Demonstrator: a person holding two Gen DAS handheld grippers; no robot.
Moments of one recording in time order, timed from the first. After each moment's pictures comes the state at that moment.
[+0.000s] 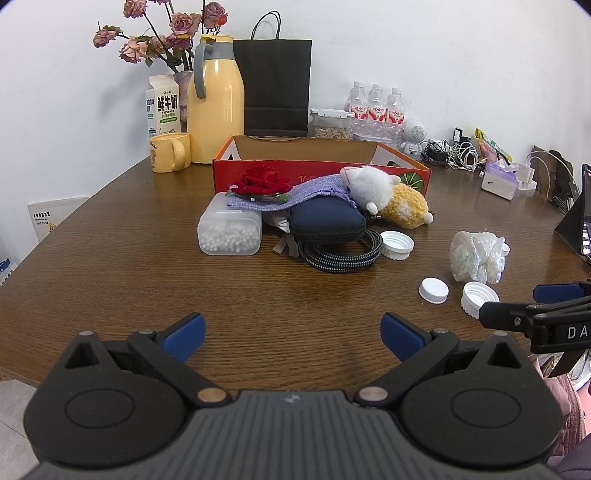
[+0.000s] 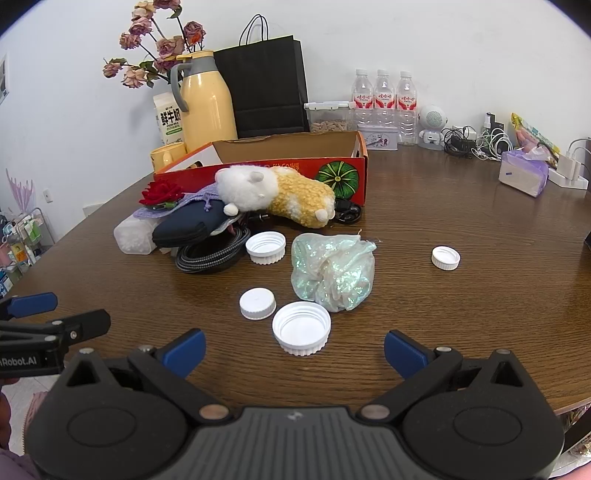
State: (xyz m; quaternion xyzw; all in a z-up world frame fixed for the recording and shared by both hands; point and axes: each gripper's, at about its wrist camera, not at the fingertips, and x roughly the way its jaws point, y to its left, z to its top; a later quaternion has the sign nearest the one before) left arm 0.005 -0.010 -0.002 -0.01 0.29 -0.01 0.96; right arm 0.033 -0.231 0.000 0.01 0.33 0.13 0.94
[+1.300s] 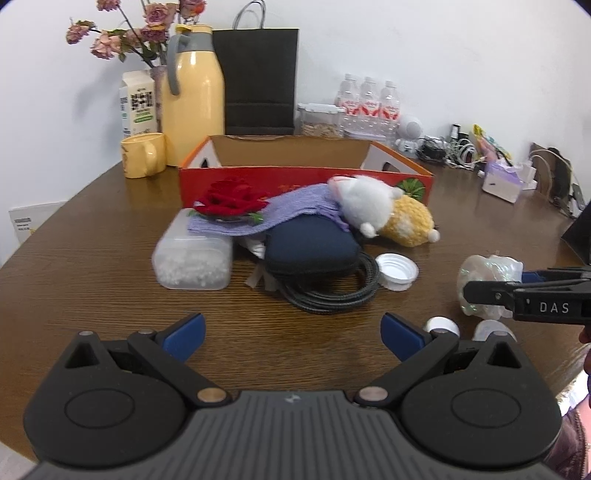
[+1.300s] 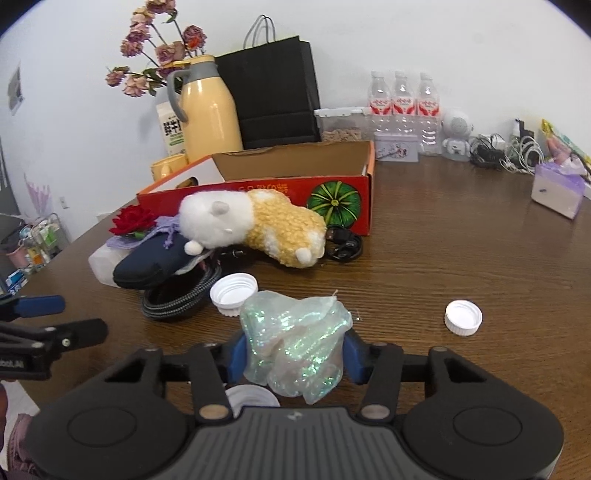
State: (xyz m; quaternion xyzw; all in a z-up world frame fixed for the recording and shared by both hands) left arm 0.068 -0.025 -0.005 -0.01 0.29 -0.04 0.95; right arm 0.111 -0.257 -0.009 0.01 0.31 0.18 0.93
